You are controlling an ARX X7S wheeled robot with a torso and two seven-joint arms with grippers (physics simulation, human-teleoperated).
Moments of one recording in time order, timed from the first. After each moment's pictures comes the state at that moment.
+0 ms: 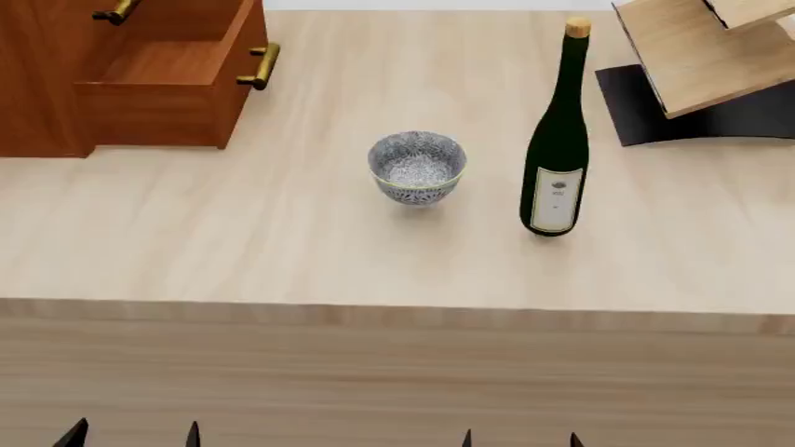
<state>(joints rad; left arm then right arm) 0.00 0.00 0.00 0.00 0.00 0.00 0.00 0.00 0.00 0.00 0.00 0.00 0.00 0.00</state>
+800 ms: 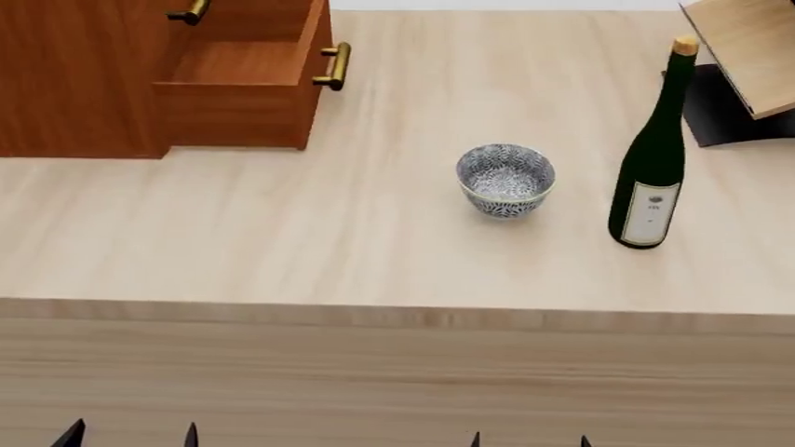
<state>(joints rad) 0.00 -0.07 0.08 0.01 -0.05 0.00 -0.09 -0.01 0.07 -0.09 -0.01 0.01 0.01 0.14</state>
